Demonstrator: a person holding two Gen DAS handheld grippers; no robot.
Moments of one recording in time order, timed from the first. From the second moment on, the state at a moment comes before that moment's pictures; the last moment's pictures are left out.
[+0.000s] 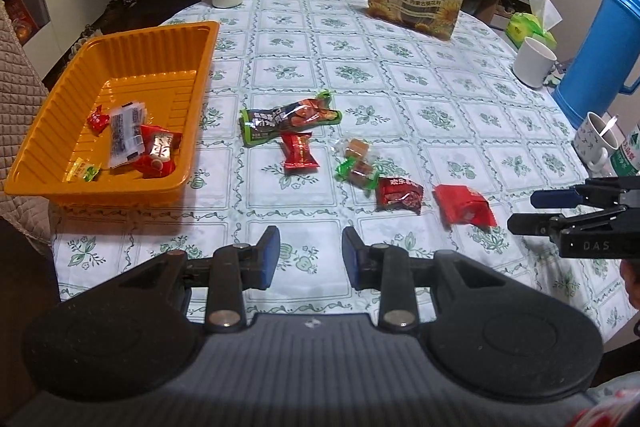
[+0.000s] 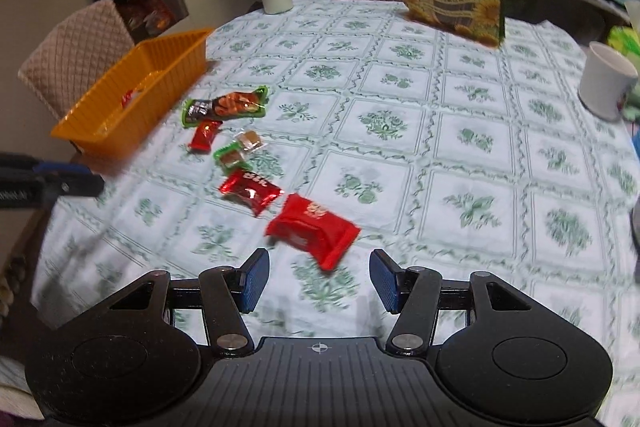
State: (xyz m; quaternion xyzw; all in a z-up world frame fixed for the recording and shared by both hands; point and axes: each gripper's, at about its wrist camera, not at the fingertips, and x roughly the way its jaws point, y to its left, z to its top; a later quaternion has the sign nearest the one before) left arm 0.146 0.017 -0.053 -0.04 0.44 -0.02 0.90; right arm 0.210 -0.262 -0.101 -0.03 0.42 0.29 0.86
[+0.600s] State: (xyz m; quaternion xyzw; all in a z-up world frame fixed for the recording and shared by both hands) left arm 0.159 0.026 -0.059 -0.04 0.45 0.00 0.89; right arm 0.246 -0.230 -0.140 -0.14 0.39 0.36 0.84
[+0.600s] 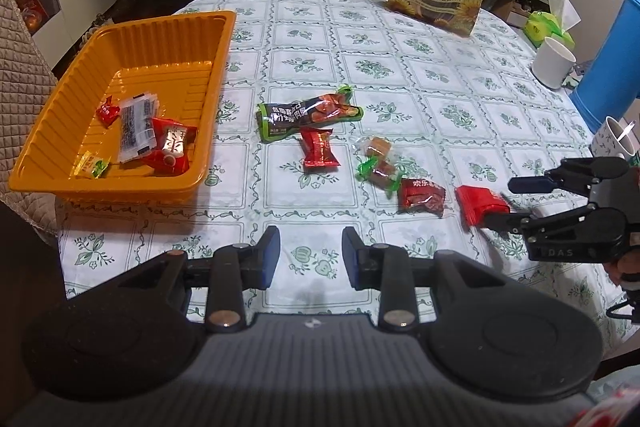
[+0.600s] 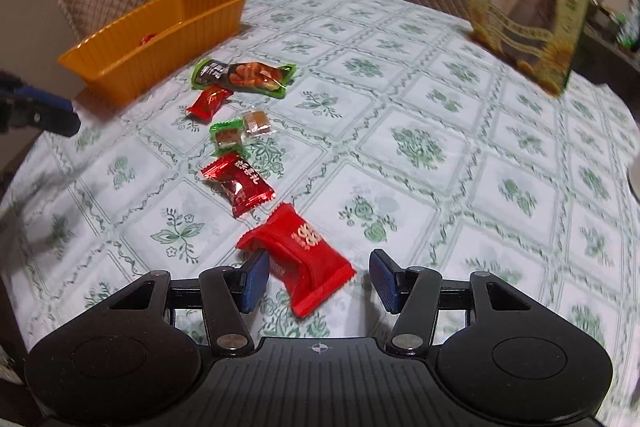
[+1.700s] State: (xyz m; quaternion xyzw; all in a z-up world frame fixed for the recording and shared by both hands) left arm 0.281 0.024 -0.082 0.11 0.44 -0.13 0.88; right arm 0.274 -0.257 -0.122 0.06 0.42 0.24 0.87
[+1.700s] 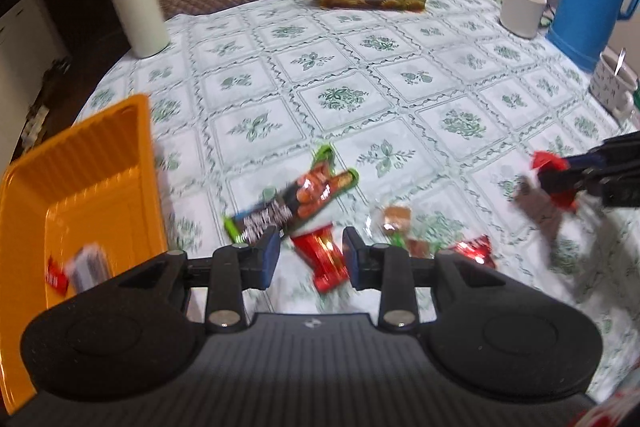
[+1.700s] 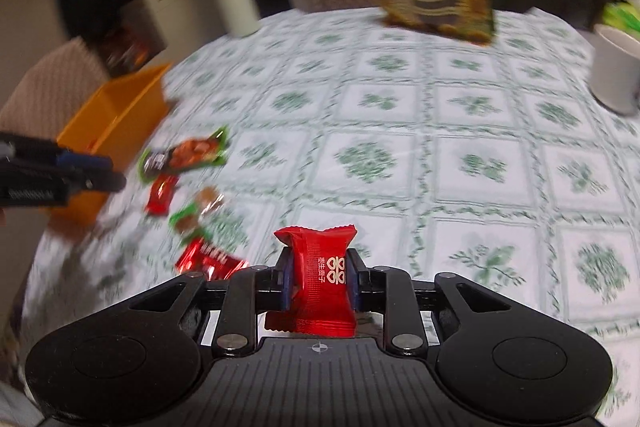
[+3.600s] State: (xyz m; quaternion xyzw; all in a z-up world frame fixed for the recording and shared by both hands) left arm 0.279 0.069 -0.025 0.05 0.39 -0.13 0.91; right arm 0.259 -0.255 -0.080 0.15 0.39 0.16 0.89
